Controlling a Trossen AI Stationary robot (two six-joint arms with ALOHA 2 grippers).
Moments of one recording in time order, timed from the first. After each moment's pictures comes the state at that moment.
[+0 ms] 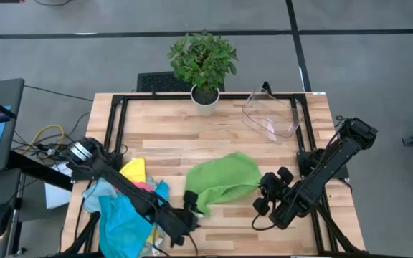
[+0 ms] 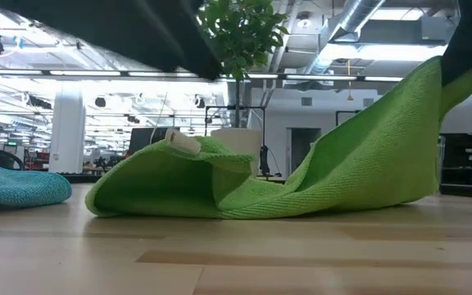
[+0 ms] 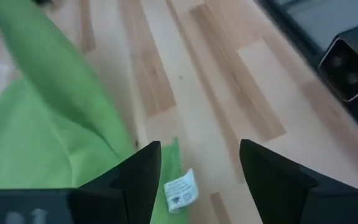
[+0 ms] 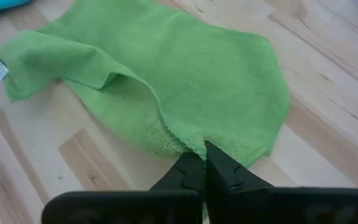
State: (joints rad) left arm -0.64 1.88 1.22 -0.17 -0.43 -0.06; right arm 0.80 1.52 1.06 -1.01 0.66 1.46
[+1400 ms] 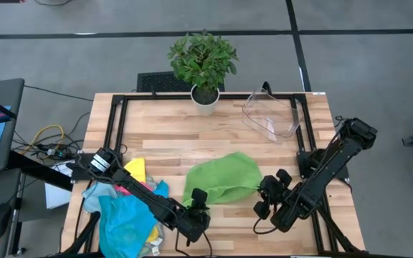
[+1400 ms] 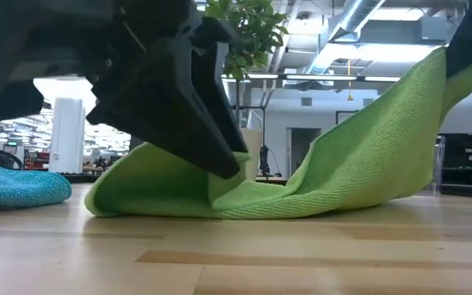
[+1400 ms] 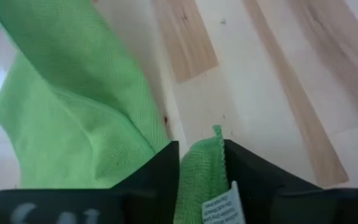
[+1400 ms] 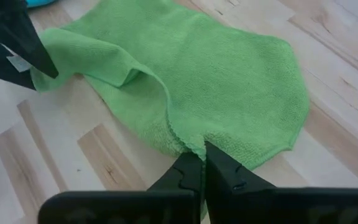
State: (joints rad) left arm -0.59 2.06 1.38 -0.35 -0.54 -0.05; right arm 0.82 1.52 1.06 -0.96 0.67 1.41
